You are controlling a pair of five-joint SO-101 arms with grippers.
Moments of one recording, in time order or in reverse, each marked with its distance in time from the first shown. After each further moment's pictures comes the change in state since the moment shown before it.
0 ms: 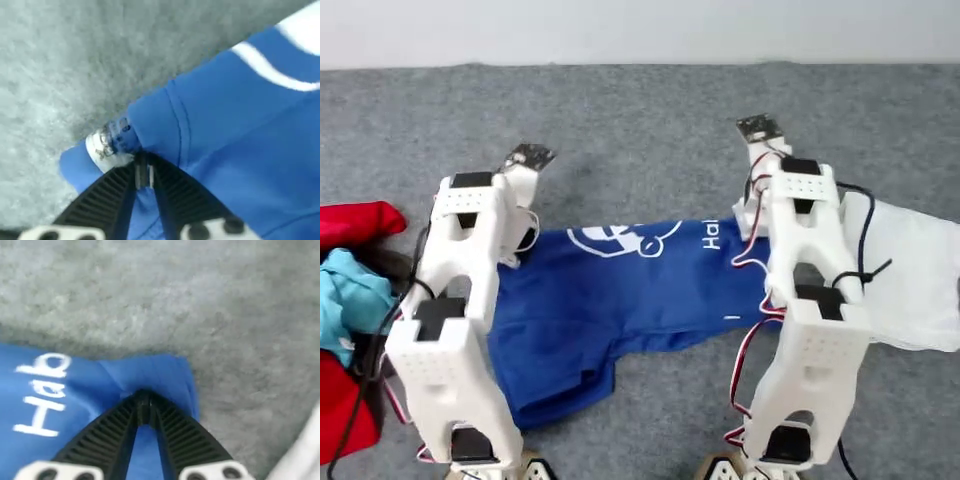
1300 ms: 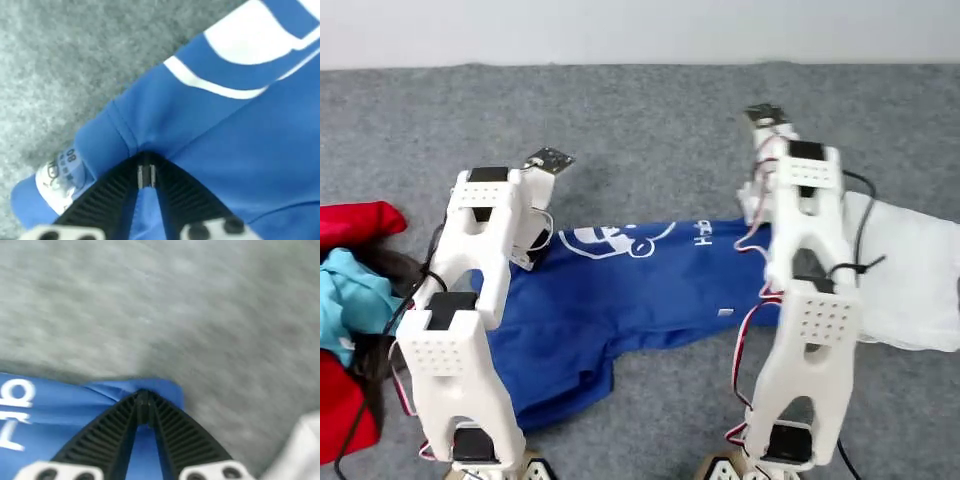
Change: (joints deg) left arm 2.8 3.0 -4.3 5.2 0.0; right arm 2.8 13.3 -21.8 11.3 0.0
